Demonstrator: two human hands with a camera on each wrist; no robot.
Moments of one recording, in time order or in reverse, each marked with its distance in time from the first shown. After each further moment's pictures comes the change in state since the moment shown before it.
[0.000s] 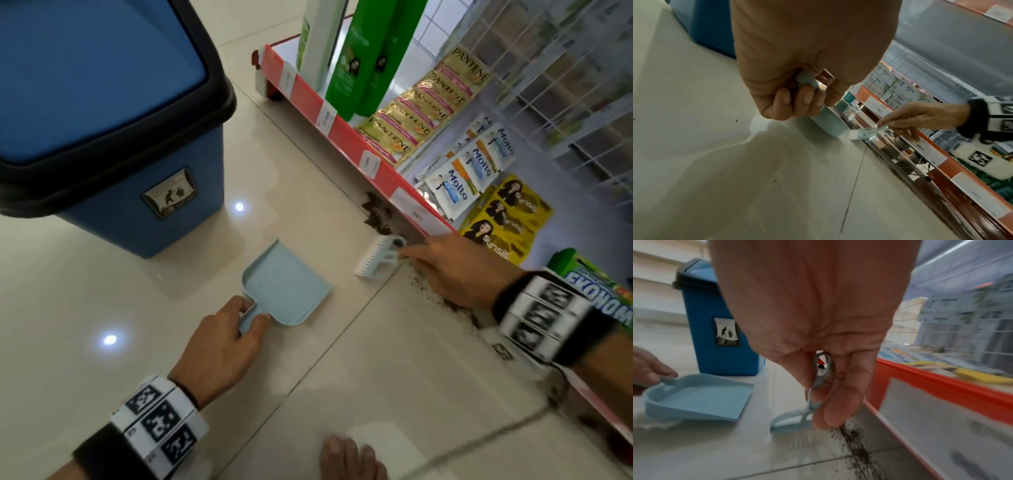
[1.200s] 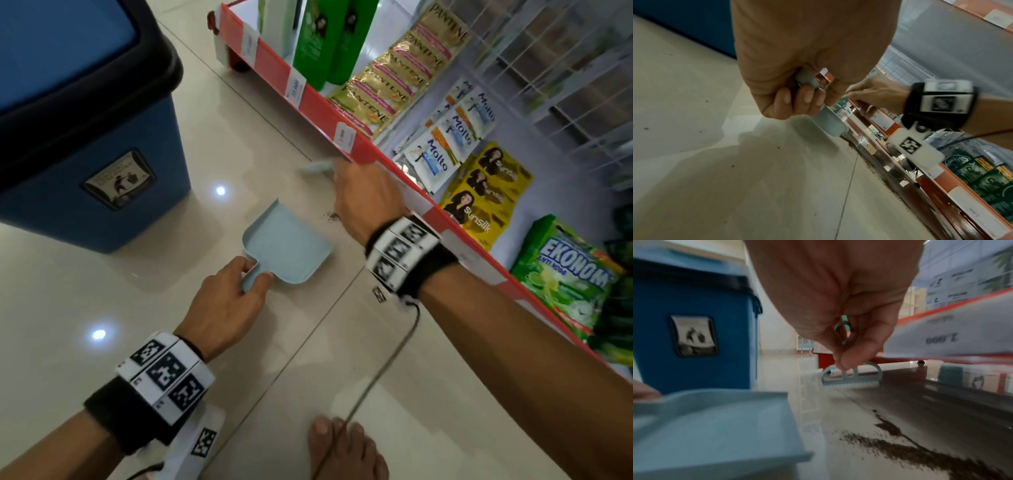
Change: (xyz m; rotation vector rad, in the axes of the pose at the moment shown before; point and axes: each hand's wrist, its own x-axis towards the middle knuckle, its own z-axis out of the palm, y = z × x) left_hand 0.034 0.037 0.009 -0.029 -0.061 0.009; right_hand 0.088 -0.066 -0.001 0.044 0.363 0.354
